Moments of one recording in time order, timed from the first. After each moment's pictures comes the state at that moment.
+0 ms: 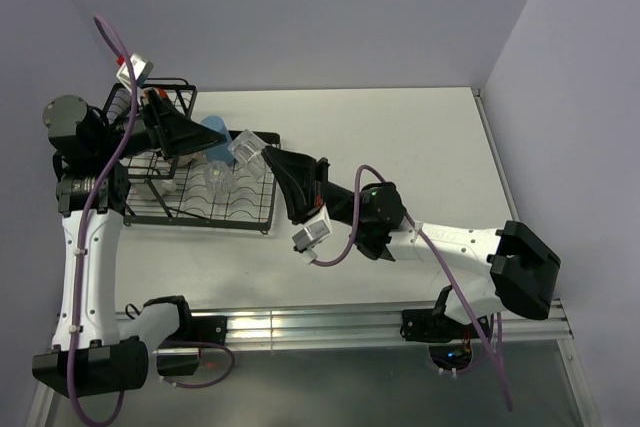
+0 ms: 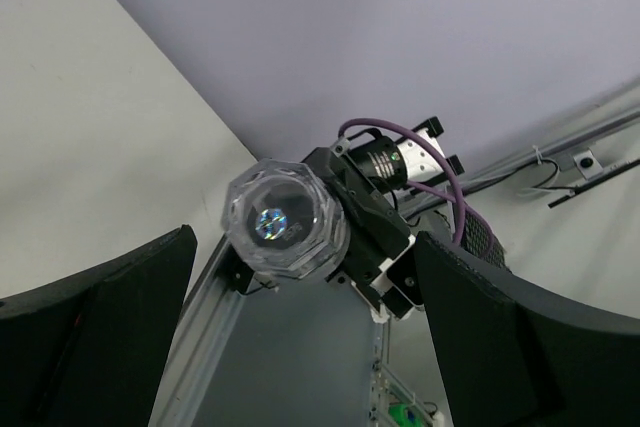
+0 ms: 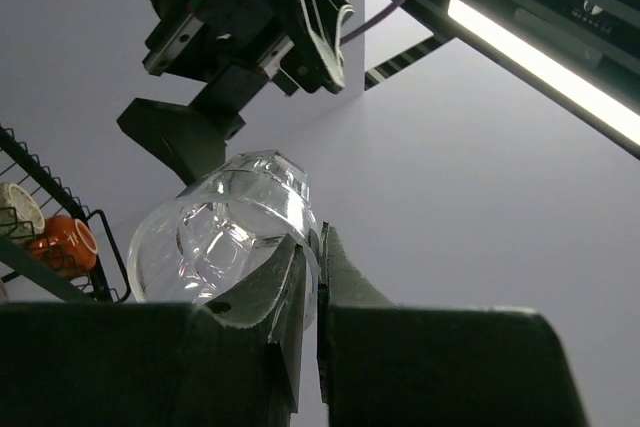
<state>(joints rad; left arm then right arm) 0.11 1.04 1.27 -0.08 1.32 -1.04 1.03 1.37 0.82 1.23 -0.34 -1.21</state>
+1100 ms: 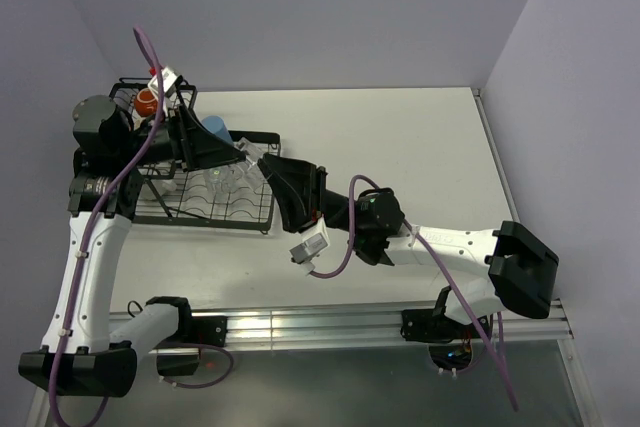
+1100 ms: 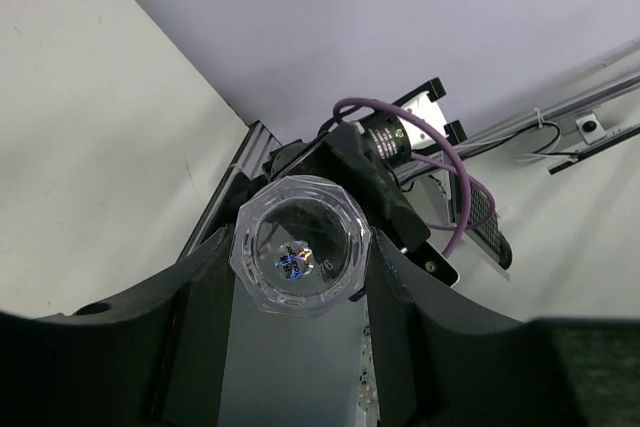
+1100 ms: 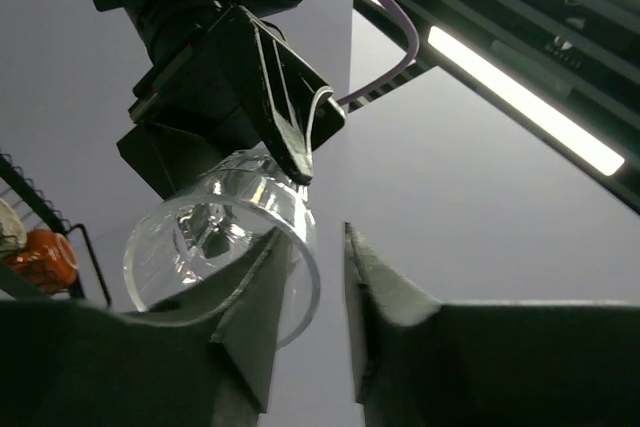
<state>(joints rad) -0.06 1.03 1.27 -0.25 1.28 -0.90 1.08 1.39 0.81 1.26 -0.35 -1.29</state>
